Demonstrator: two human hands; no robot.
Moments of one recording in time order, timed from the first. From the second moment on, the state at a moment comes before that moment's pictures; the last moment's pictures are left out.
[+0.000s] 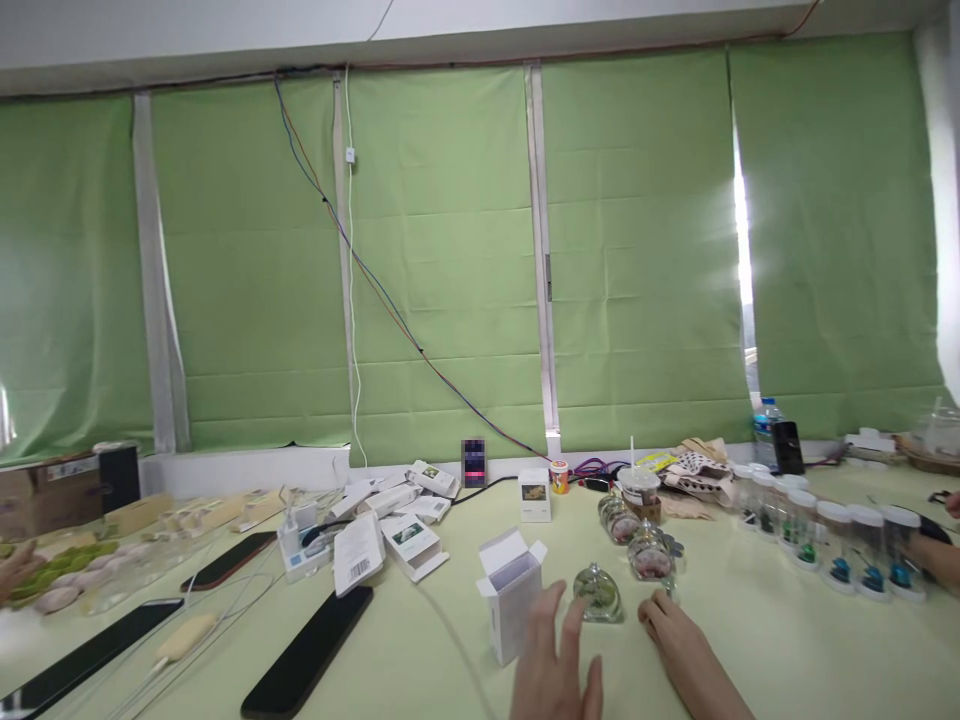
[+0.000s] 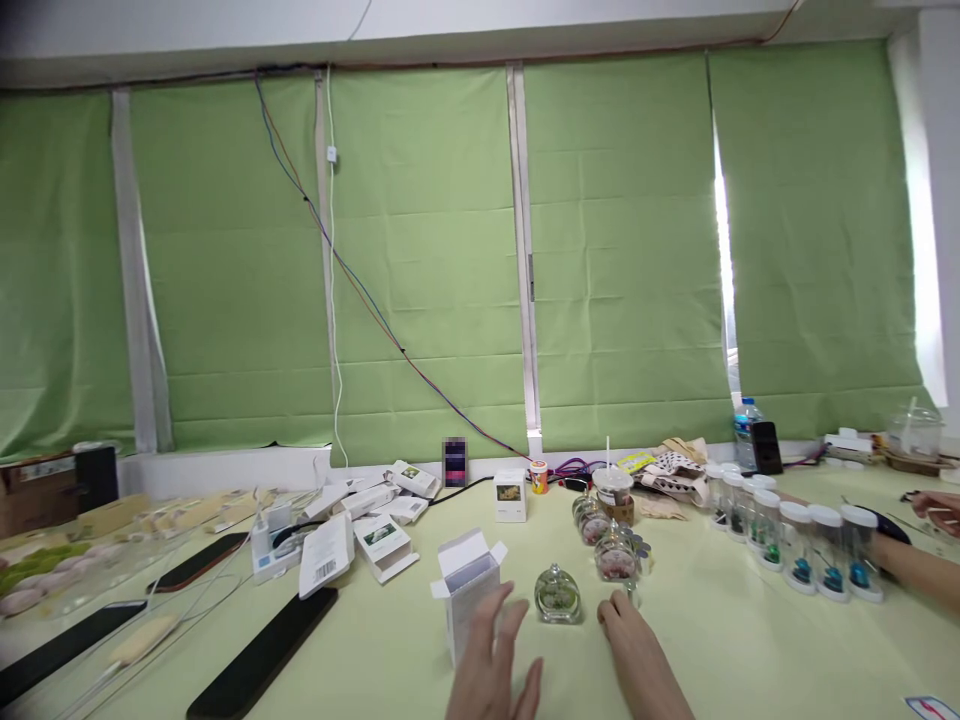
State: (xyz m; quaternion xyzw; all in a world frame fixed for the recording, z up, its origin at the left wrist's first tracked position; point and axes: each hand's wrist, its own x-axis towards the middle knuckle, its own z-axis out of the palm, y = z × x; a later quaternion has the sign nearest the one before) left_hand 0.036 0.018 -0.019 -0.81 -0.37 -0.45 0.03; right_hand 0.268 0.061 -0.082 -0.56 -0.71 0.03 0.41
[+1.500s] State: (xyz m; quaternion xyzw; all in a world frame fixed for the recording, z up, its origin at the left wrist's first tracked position) left_hand 0.084 0.091 -0.024 -0.74 -0.22 -0.34 -0.53; right_hand 0.271 0.037 -0.036 -0.44 -0.56 0.40 0.58
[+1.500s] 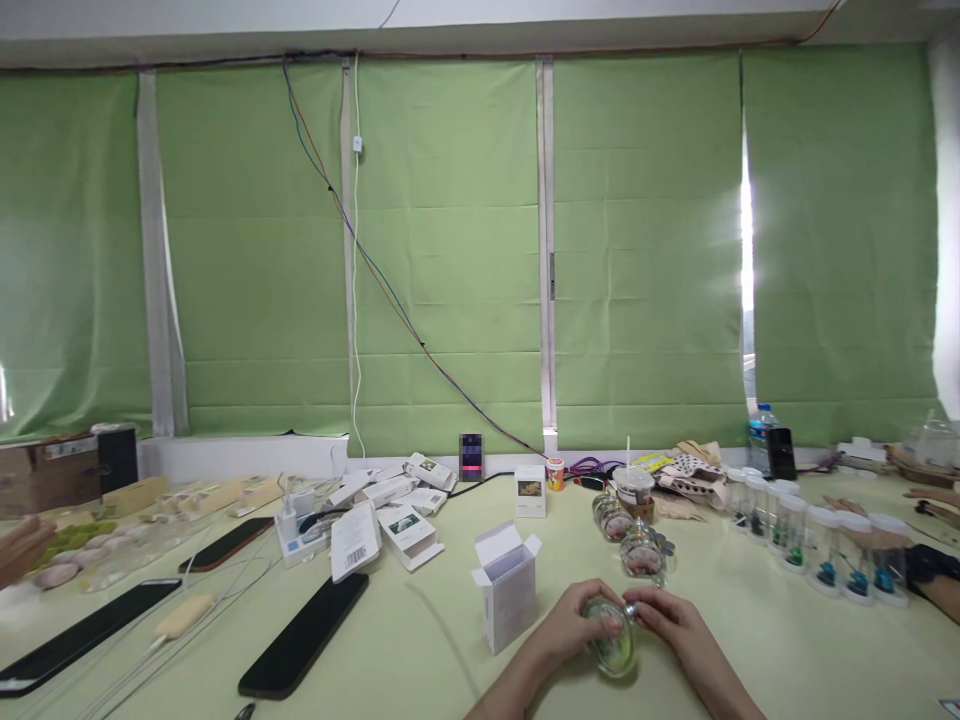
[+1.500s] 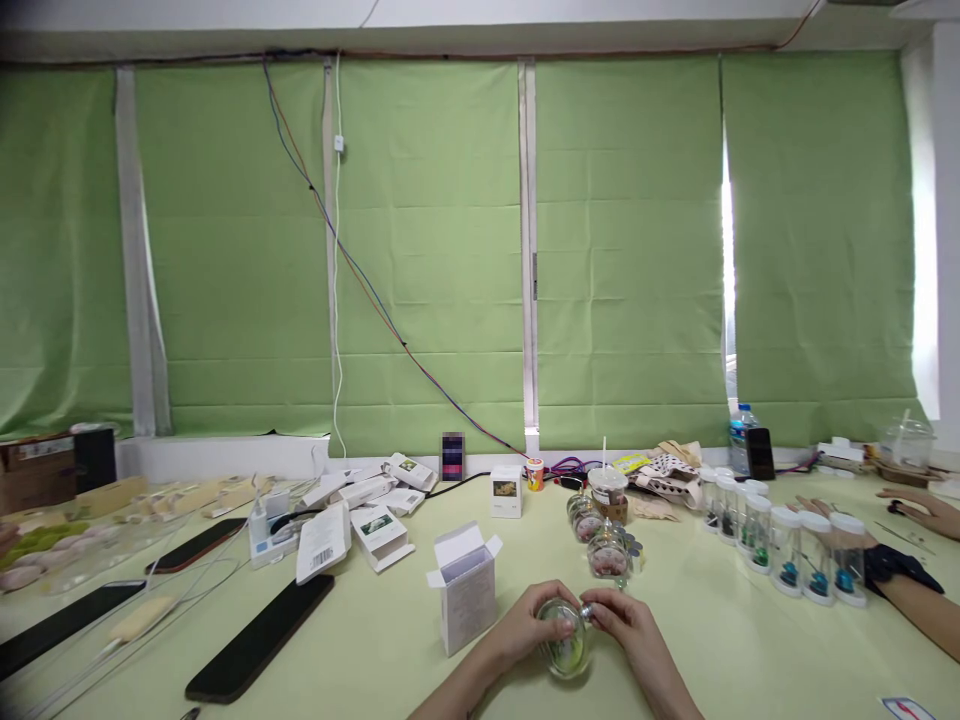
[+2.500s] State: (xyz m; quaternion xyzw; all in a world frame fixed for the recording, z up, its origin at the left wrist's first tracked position) left_hand 0.090 0.095 -0.032 -0.71 -0.26 -0.33 -0.57; right_hand 0.278 0.046 -0.049 -0.47 -0.57 0.38 0.55
